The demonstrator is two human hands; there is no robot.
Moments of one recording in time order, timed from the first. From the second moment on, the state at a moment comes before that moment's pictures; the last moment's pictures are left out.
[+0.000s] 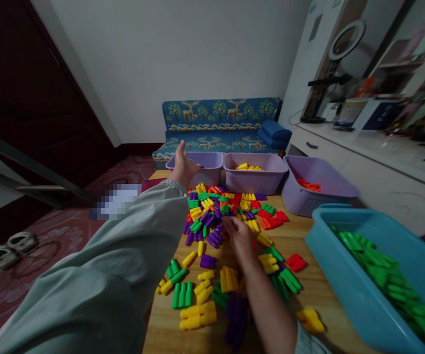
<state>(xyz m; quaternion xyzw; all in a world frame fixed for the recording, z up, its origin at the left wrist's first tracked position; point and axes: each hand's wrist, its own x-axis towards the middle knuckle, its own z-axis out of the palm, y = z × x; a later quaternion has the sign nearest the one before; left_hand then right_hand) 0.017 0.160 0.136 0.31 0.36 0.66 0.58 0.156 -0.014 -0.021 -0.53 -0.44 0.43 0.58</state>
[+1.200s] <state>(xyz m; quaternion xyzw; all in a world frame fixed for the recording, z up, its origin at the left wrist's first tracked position) 0.008 -0.020 -0.014 0.75 0.55 0.31 0.18 0.139 -0.038 0.004 -0.63 -0.75 0.13 0.12</state>
